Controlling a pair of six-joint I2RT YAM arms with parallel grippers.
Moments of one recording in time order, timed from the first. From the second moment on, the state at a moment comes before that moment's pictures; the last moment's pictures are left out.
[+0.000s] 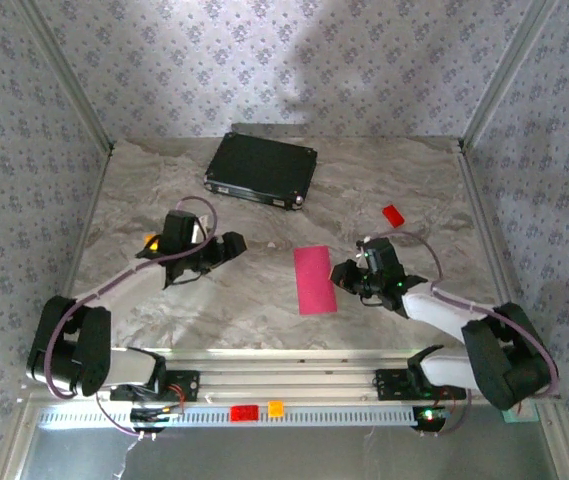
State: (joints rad) left arm -0.34 1.33 0.67 -0.14 0.47 -0.72; right arm 0.45 1.28 0.43 0.09 -0.35 0.85
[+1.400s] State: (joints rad) left arm -0.68 1.82 0.91 -0.03 0.56 -0.83; right arm 0.42 1.52 0.41 0.28 -0.47 0.98
